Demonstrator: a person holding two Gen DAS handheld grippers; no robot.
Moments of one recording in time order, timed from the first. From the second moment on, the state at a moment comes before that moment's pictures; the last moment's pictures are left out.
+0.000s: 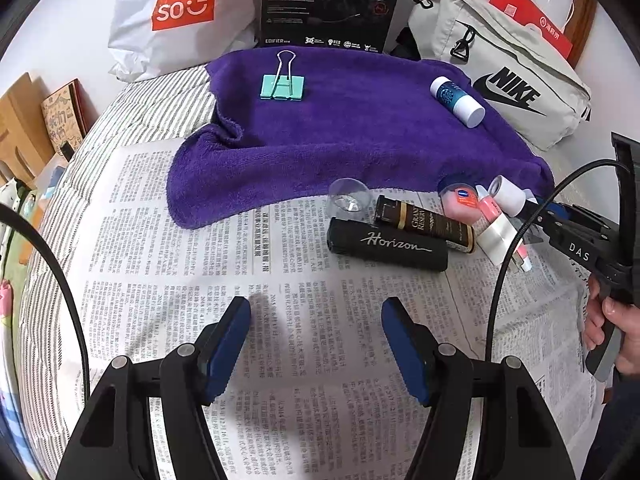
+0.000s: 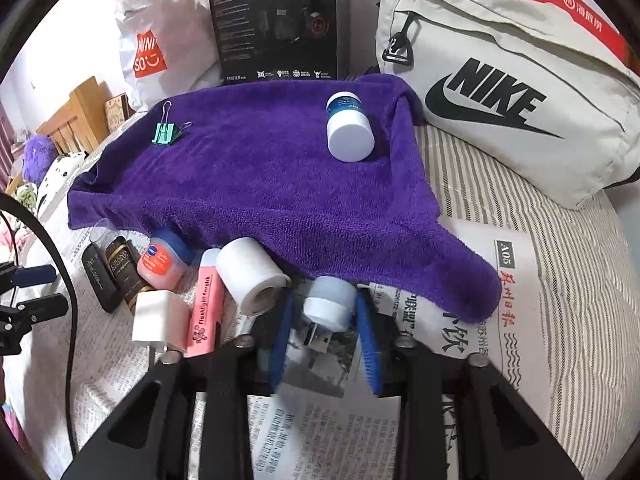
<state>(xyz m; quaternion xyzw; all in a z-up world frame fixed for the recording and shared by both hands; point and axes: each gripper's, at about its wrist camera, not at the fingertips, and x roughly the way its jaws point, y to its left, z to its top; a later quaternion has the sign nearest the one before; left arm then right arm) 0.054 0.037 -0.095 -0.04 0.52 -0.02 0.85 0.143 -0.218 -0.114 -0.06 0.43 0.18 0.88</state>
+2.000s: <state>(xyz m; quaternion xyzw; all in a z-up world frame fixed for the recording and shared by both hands) 0.105 0.043 -0.088 0.02 0.49 -0.01 0.87 0.103 -0.230 -0.117 -0.06 0.41 0.17 0.89</state>
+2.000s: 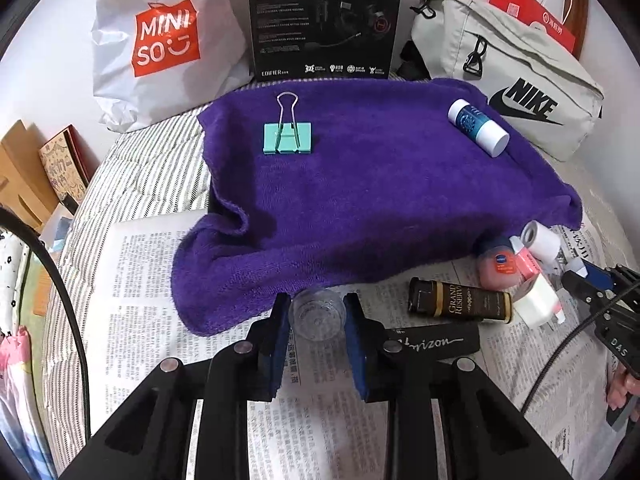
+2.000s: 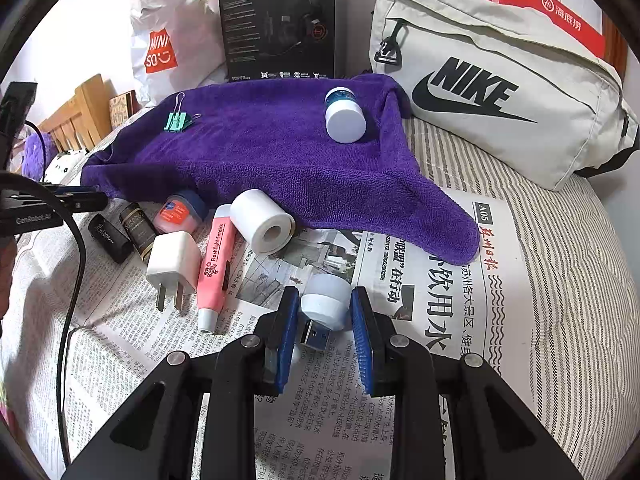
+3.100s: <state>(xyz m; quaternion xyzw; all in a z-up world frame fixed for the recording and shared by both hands) 0.135 0.064 -0.043 0.00 0.45 -0.02 0.89 0.135 -0.222 -0.055 -0.06 0.37 0.21 0.90</state>
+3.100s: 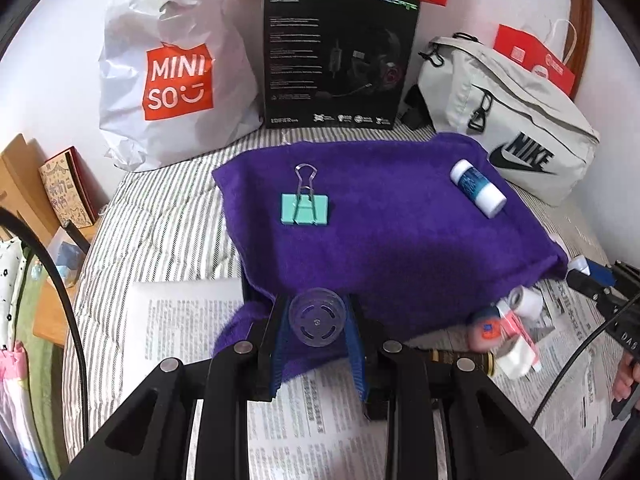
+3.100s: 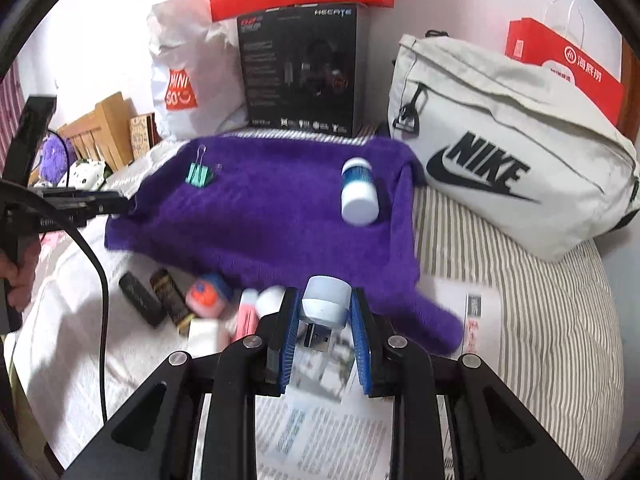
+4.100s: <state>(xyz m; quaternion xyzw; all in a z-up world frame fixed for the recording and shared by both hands) 0.199 0.070 -0.071 0.00 0.48 -0.02 0.88 0.244 -0.190 -0.101 -0.06 0.44 0.21 0.87</state>
